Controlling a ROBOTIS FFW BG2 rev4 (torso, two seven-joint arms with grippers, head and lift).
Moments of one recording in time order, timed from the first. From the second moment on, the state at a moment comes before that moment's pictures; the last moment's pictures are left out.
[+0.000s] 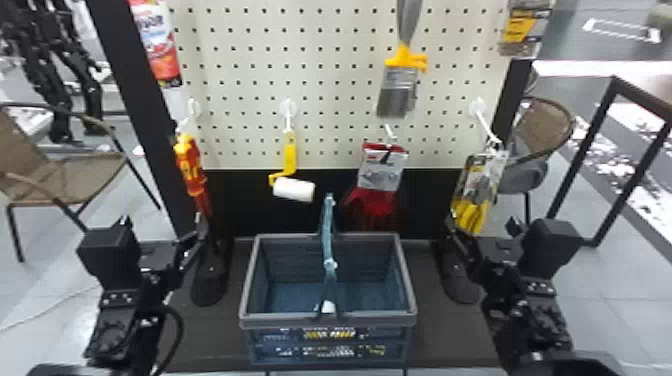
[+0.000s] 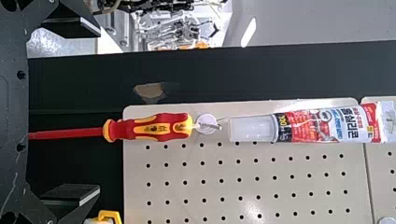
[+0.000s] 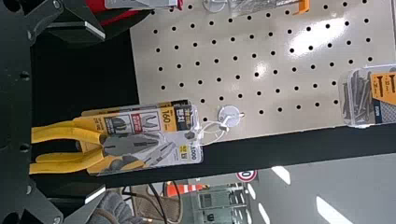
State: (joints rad) left arm 0.07 0.14 0.01 -1.71 0.07 -0.09 0.15; right arm -0.03 0.00 0.03 -1.59 -0.13 -0.06 -0.03
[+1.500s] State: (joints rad) left arm 0.07 0.14 0.00 -1.71 0.07 -0.07 0.15; right arm -0.22 -0.08 0.03 -1.94 -0.21 0.52 0.09
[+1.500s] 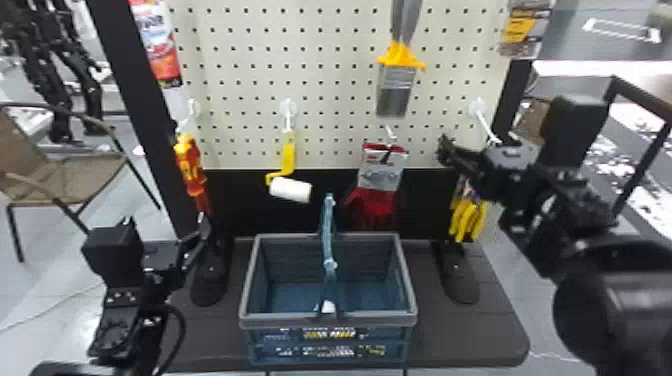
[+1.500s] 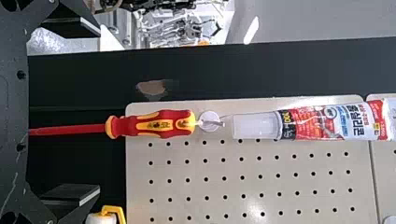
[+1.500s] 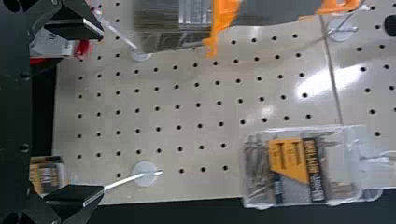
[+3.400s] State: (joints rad) left arm 0.03 0.17 -0.04 -1.66 0.08 -0.06 0.15; right arm -0.63 -0.21 0.19 -1.73 -0.54 0.61 0.24
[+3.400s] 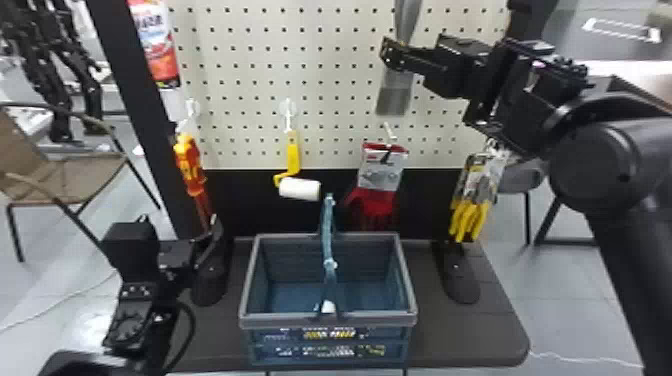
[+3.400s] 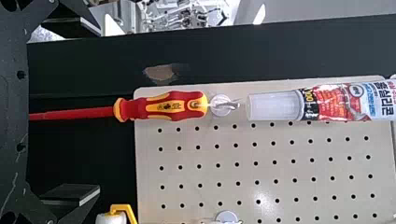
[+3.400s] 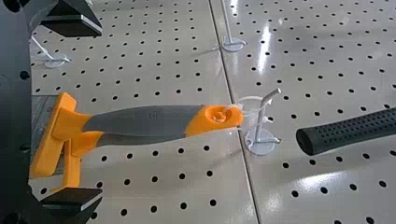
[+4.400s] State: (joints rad) left arm 0.02 0.18 -0.05 -1.63 0.11 -0.07 0.15; right arm -0.75 -0.24 0.30 -1.60 -0.57 0.54 0.32
